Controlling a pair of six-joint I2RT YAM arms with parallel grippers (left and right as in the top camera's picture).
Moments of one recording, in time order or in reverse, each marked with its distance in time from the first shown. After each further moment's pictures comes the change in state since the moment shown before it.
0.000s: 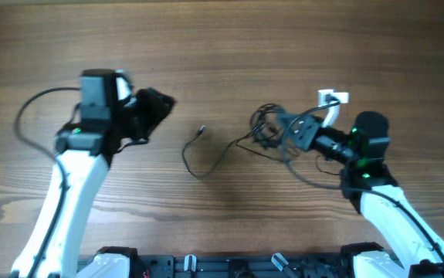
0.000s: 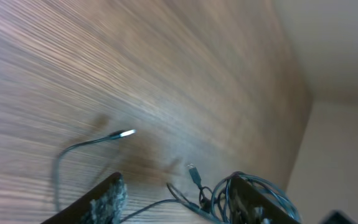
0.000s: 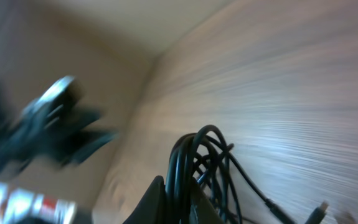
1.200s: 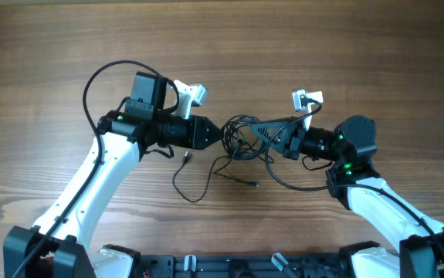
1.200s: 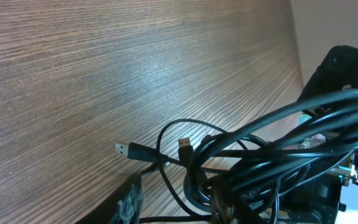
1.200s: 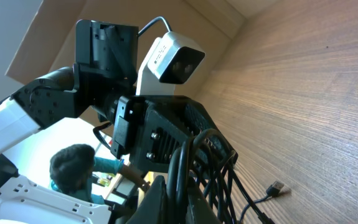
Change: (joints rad) left arm -0.189 0.141 0.001 -0.037 0.320 0.644; right arm 0.090 0.123 -0.004 0.399 -0.224 0.214
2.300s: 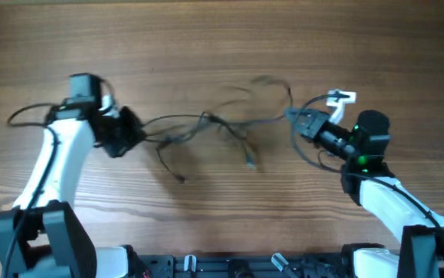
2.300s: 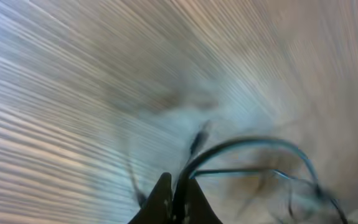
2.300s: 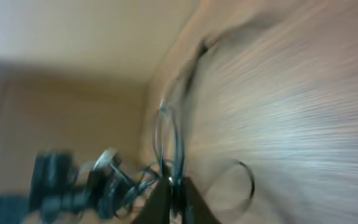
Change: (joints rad) left arm 0.422 0.111 0.022 -0.203 -0.359 -0.446; right arm -0.202 0.028 -0.020 -0.294 0.307 0.076
